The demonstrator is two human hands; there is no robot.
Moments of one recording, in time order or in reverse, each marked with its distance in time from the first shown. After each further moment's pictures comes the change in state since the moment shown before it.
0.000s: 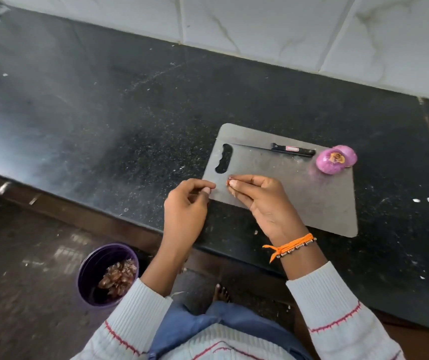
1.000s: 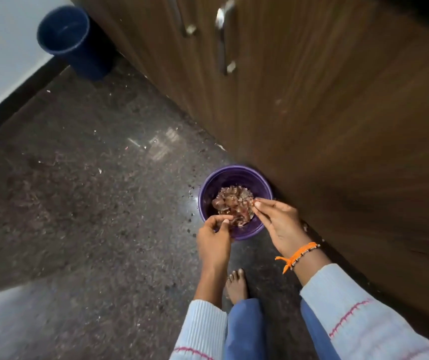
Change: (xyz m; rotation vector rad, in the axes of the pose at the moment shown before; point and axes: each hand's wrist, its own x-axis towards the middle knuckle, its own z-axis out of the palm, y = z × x) left_hand -0.026 -0.429 -0.262 -0.282 0.554 -0.804; right_hand 0.077 0.455 0.299 -0.075 -0.059 0.611
